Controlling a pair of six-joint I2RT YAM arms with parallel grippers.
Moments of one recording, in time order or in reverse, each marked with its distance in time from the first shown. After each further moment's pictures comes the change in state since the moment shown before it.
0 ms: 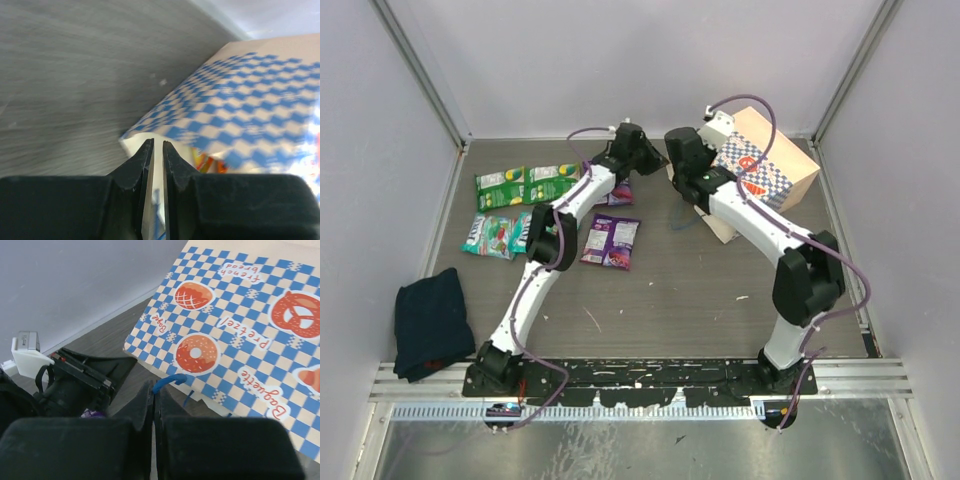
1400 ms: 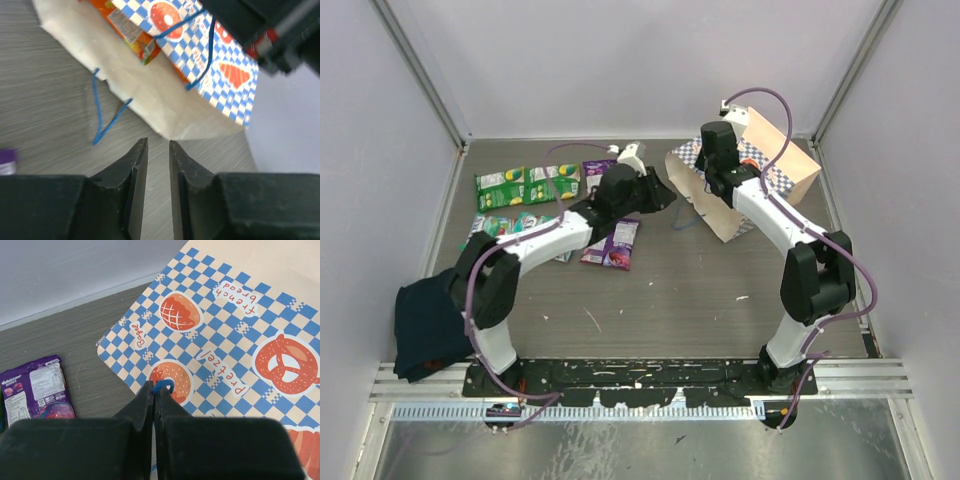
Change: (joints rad) left arm -0.193 -1.004 -1.326 0.501 -0.105 0.359; right arm -0.175 0.029 -0.020 0.074 -0.318 -0.252
